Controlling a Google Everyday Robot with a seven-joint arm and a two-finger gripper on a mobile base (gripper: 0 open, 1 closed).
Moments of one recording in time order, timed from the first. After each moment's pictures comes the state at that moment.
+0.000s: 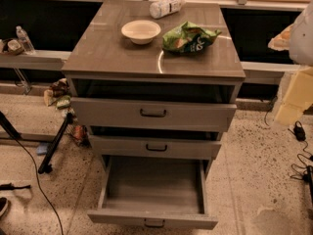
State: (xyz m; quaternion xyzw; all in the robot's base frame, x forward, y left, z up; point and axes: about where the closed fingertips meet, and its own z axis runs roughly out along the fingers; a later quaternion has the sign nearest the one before) arm 0.438 -0.217 0.976 -0.60 0.78 -0.03 0.16
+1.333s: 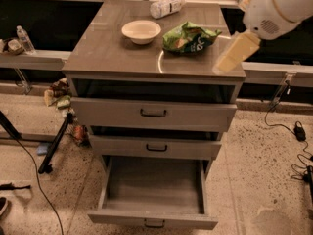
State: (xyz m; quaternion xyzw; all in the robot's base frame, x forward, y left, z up) arm 0.590 -0.165 0.986 -0.54 0.76 -0.03 0.36
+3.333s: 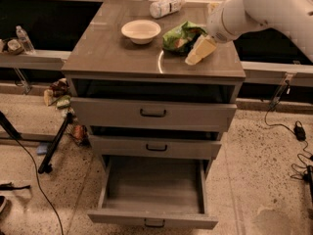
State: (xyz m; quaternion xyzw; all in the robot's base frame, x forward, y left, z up) arm 0.736 -0.131 0.925 -0.55 0.71 -0.06 0.44
